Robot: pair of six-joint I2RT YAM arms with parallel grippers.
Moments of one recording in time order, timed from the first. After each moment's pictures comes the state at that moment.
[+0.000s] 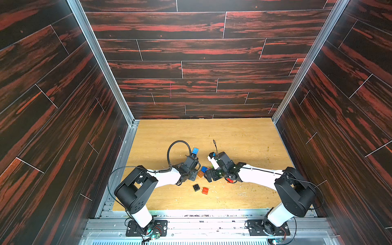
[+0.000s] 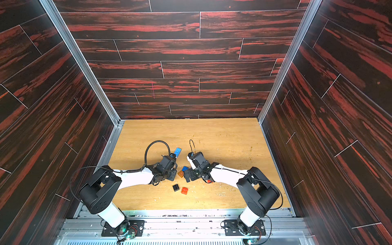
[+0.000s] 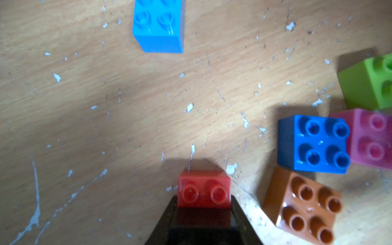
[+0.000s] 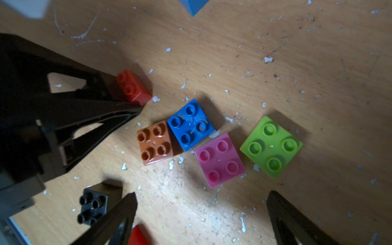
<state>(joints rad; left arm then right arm) -0.69 1.68 0.79 -0.14 -0.15 -0.27 0.78 1.63 0.86 -0.19 -0.09 0.29</state>
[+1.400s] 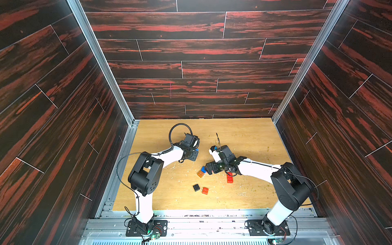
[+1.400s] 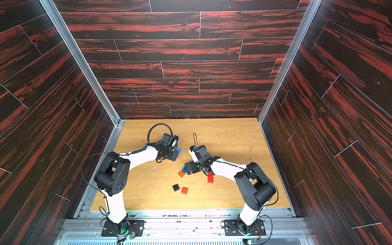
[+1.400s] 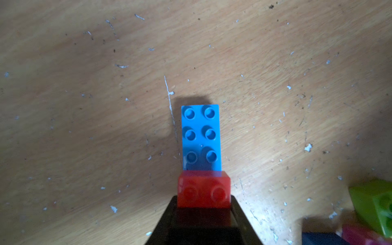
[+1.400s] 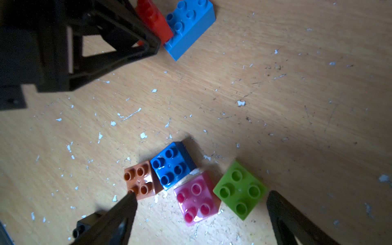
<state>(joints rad) -0.50 1.94 1.28 -0.36 -0.01 -0.07 0.68 1.70 0.95 -0.18 -0.16 0.25</state>
